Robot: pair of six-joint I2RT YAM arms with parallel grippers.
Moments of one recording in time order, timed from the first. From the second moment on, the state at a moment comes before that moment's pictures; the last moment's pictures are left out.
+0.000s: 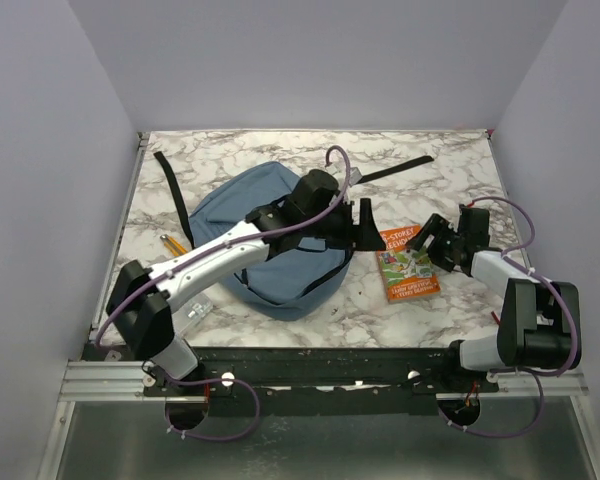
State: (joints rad) left arm -0.87 1.52 1.35 -0.33 0.36 -0.69; right arm -0.10 1.40 0.59 -0.03 -0.28 0.50
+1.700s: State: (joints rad) left arm -0.94 2.12 1.55 -0.42 0.20 -1.05; right arm -0.10 1.08 0.43 -0.11 -0.58 0.67
